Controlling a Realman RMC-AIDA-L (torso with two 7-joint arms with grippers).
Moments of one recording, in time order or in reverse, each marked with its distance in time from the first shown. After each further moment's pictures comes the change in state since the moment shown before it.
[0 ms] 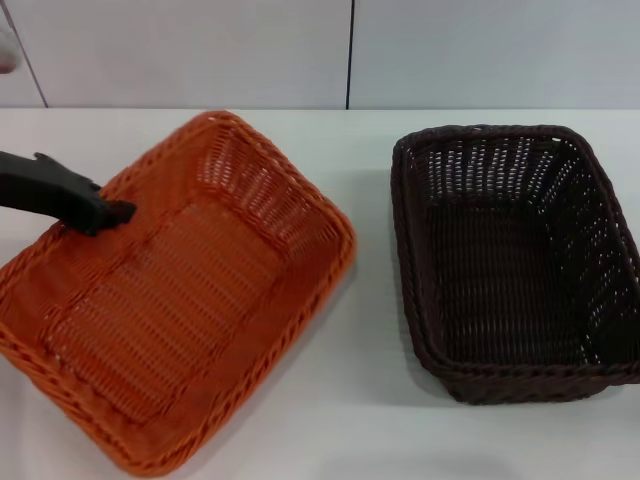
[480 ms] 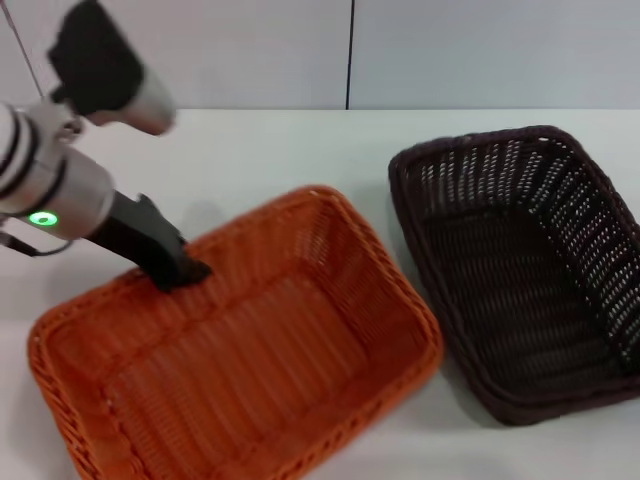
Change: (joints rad) left arm -0.084 -0.045 0.207 -0.019 0.096 0.067 0.009; right arm -0.002 0.003 0.006 0.001 0.000 -0.001 0.001
